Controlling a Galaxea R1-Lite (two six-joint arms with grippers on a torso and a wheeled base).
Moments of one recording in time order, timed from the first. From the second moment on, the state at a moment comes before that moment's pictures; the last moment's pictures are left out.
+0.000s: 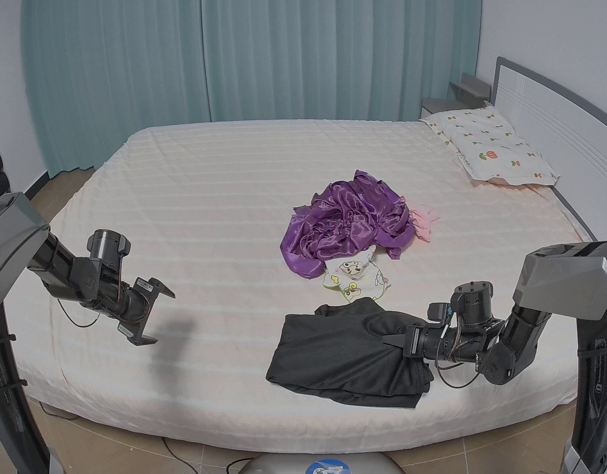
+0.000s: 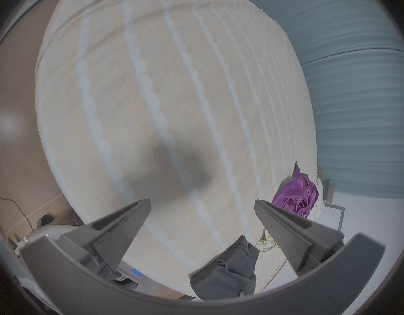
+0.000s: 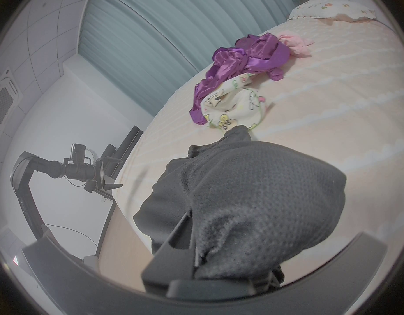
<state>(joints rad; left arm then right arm) 0.03 2.15 -1.06 -0.11 -0.25 -1.17 0.33 2.36 -0.68 -1.14 0.42 0.47</state>
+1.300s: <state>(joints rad) 0.03 2.15 -1.06 -0.11 -0.25 -1.17 0.23 2.32 -0.65 -0.99 0.31 0.62</state>
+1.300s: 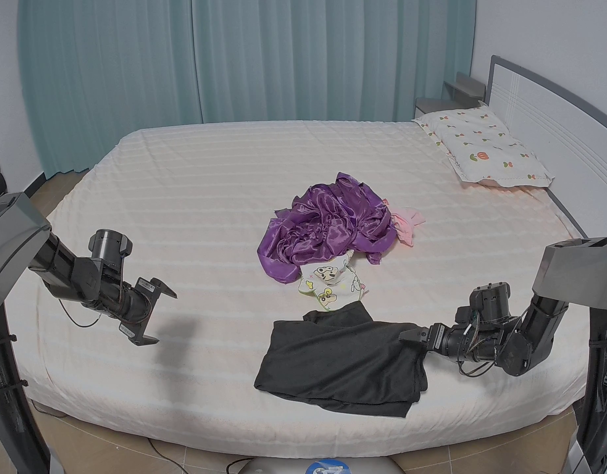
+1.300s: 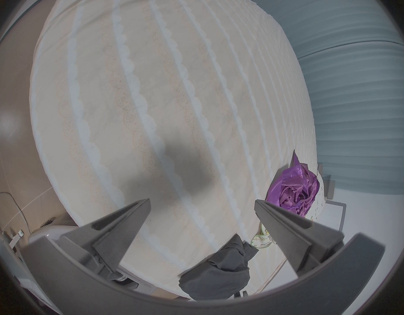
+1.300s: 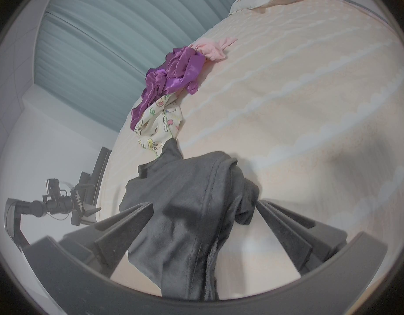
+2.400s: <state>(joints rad) 0.02 2.15 -1.06 -0.11 -0.25 -1.17 0.22 2.35 -0.61 -1.16 0.26 0.74</state>
